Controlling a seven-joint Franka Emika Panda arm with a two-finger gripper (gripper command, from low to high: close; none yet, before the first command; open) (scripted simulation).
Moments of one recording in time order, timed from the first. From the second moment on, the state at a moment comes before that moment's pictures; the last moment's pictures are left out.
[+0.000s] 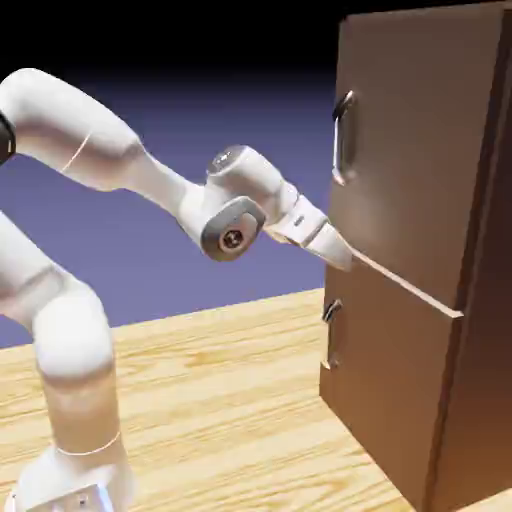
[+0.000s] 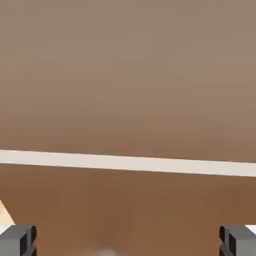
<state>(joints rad) 0.09 -0.47 -0.10 -2.80 0.09 3.00 0.70</state>
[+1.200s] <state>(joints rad) 1.02 0.72 -1.34 -2.72 1.15 2.37 0.21</state>
